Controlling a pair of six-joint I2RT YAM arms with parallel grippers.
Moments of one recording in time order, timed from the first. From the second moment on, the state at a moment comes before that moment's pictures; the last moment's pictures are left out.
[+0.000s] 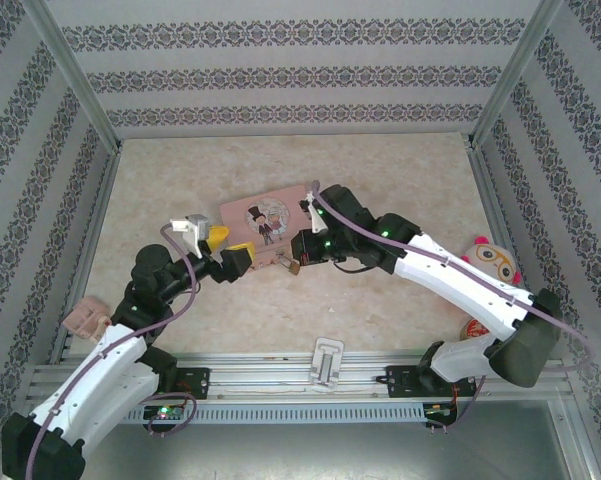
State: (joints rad) left arm -0.35 0.69 0.43 0.21 0.46 -0.39; right arm 0.83 1.35 1.28 -0.73 -0.23 0.66
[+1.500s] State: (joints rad) left arm -0.60 1.17 0.37 0.89 0.44 -0.06; right arm 0.81 1.29 1.24 -0.55 -0.33 0.85
